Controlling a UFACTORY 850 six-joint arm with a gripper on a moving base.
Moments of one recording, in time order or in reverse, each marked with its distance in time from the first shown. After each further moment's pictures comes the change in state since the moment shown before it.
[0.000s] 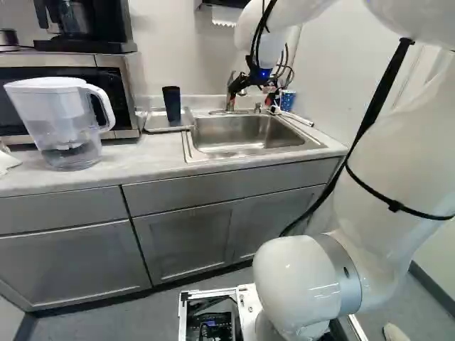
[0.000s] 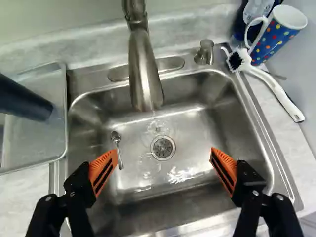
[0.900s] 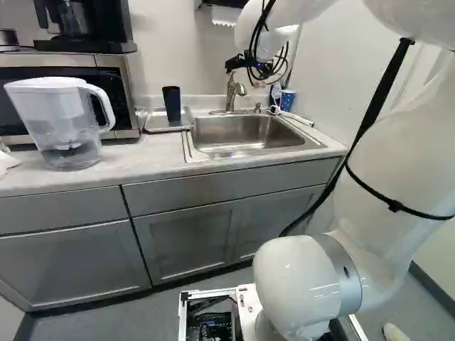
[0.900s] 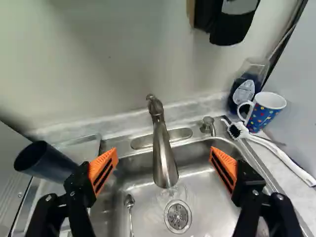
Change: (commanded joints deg) arm 0.0 0.0 0.0 2.9 25.3 0.0
